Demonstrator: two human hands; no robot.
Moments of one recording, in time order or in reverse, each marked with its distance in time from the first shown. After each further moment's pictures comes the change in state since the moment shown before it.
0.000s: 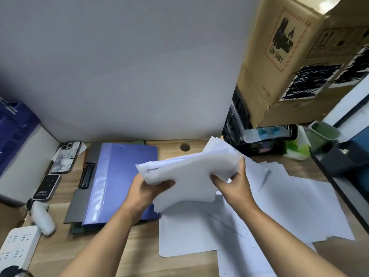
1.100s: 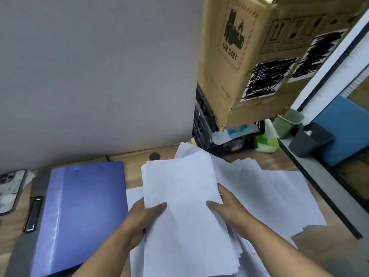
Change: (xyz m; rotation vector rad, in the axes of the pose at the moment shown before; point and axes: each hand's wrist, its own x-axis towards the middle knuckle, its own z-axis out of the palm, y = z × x) left_hand 0.048 -0.048 0.065 -0.129 -0.248 -0.525; right_hand 0.014 0.053 -0.067 -0.191 -0.261 0.445
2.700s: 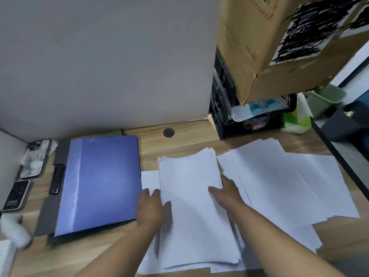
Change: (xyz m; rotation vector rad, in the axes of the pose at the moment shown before) left_hand 0.032 -0.078 0.004 1.057 0.491 -0.116; right_hand 0.042 0.031 0.043 -0.095 0.115 0.279
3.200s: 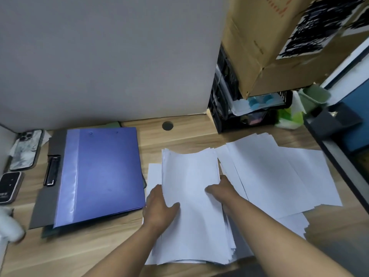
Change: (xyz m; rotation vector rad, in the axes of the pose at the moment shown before) left_hand -0.025 -0.014 0.008 -0.318 -0.063 0.120; right_hand -0.004 0.007 0.022 0.106 -0.047 0.166
